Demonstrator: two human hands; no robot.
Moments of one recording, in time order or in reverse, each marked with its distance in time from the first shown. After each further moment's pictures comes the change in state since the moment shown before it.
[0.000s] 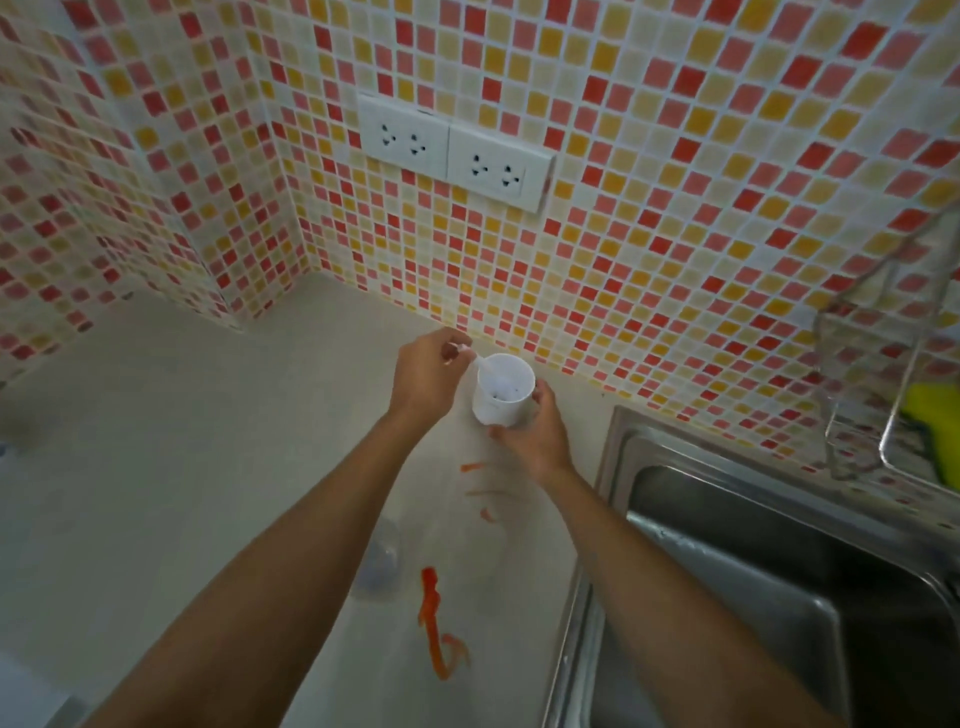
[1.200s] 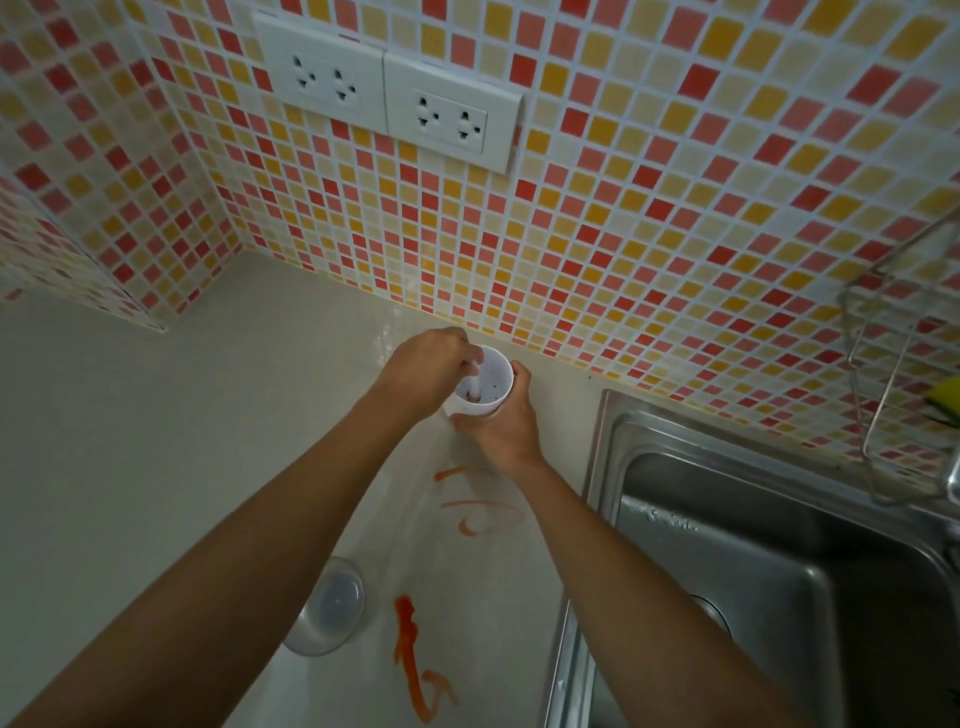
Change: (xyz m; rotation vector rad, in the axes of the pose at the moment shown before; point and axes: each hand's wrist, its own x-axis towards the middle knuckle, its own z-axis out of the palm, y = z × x) left_hand 0.052 -0.006 0.050 0.461 -0.422 0.265; right_hand 0.045 0.035 0.028 0.115 0.020 -0.044
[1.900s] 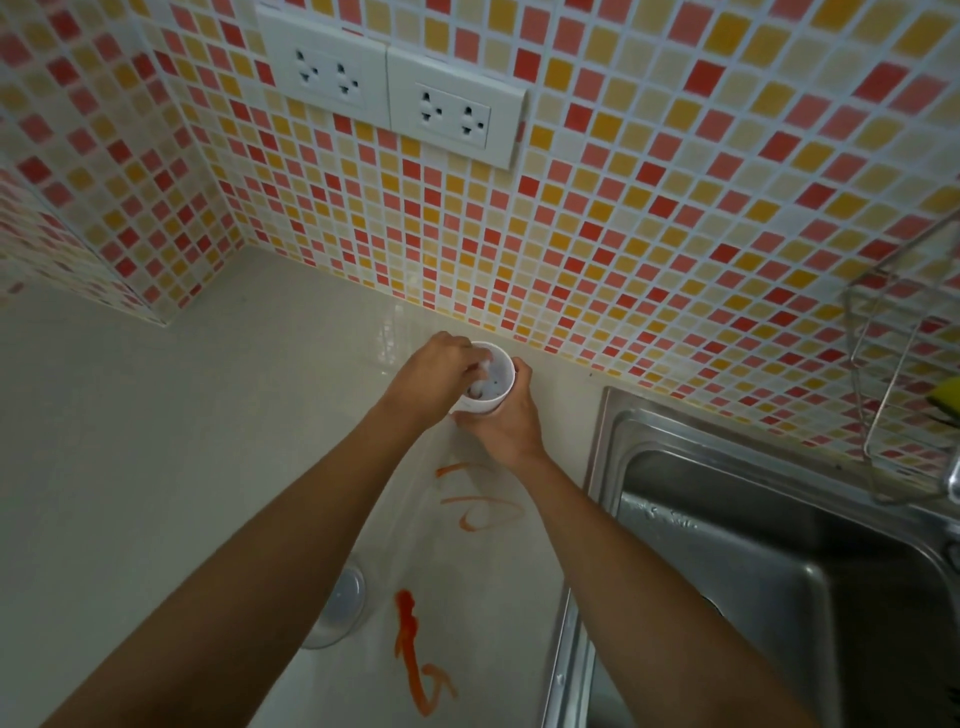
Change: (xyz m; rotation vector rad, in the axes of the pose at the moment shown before) left_hand 0.002 -0.003 0.021 -0.054 -0.001 0.083; right_hand 0.001 0.003 -0.002 -0.014 -0.013 0.003
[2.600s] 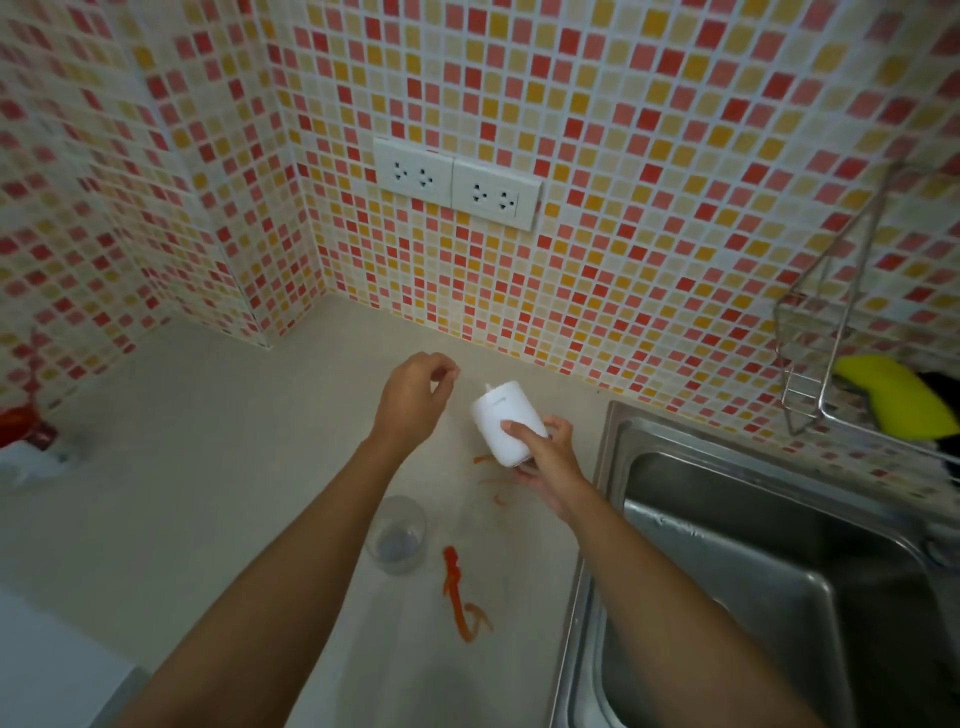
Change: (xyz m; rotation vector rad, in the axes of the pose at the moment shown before) left_hand -0.125 0.003 -0.052 -0.269 0.453 -0.165; right_hand -0.105 -0.058 -0.034 0.455 -0.061 0.446
